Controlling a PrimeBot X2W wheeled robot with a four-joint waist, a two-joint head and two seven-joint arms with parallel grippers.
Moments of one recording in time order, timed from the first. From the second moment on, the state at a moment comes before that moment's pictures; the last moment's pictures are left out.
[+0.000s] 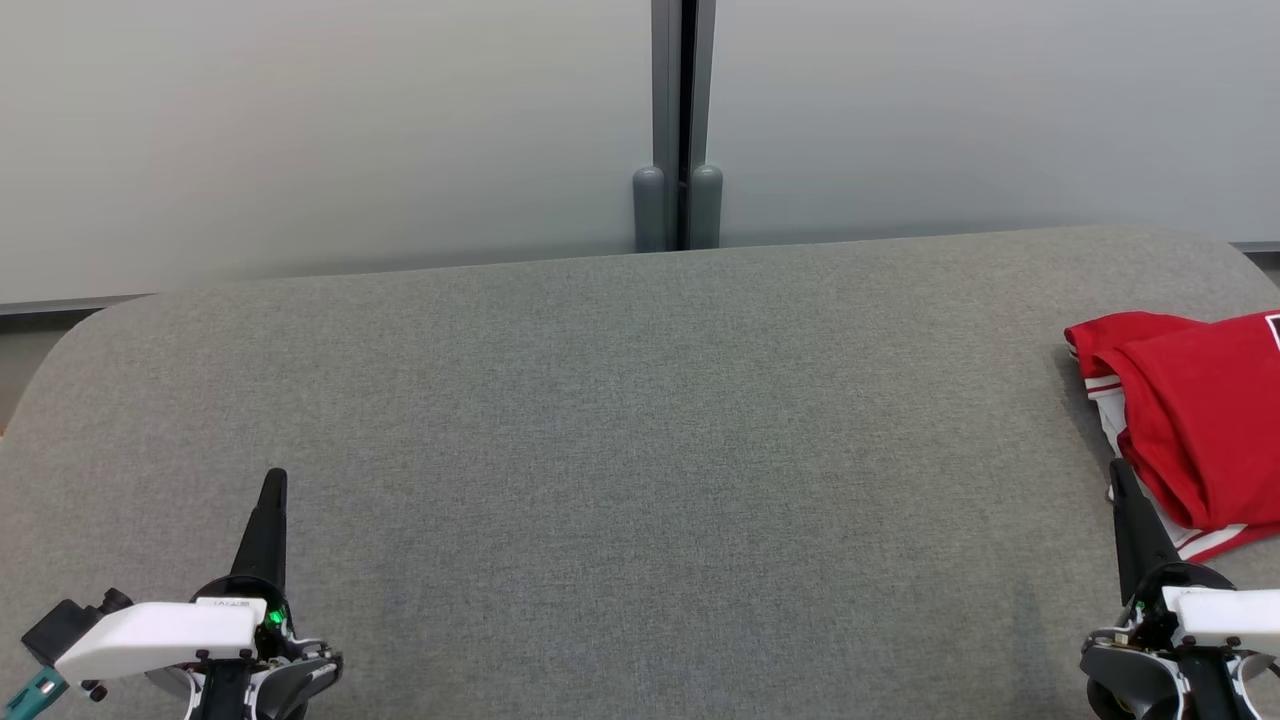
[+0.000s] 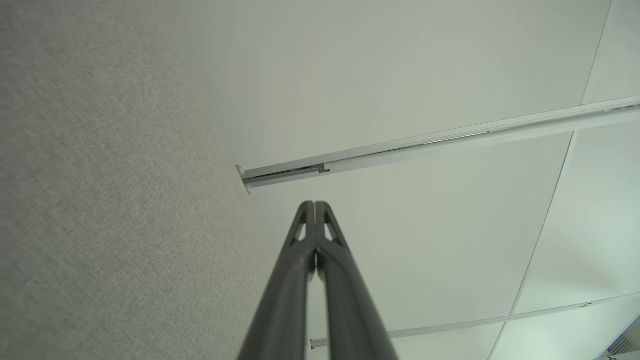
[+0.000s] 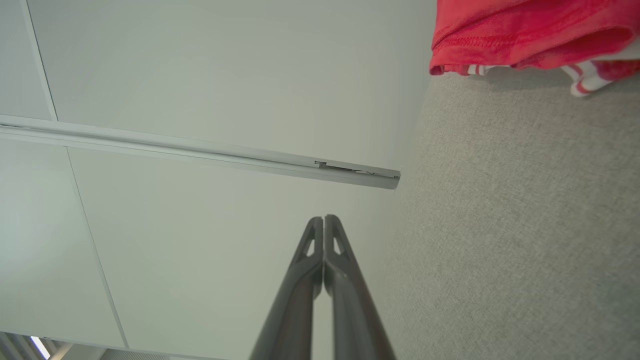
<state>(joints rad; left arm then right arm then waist) -0.08 0.06 0.08 0.24 -1.48 -0.11 0.08 -0.07 -0.07 -0.09 0.21 1.48 0.13 0.10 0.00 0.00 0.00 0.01</state>
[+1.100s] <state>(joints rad) -0.10 0.05 0.11 0.25 -1.61 -0.13 0.11 -0.10 -0.05 -0.11 0.25 1.62 0.13 0.10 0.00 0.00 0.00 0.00</state>
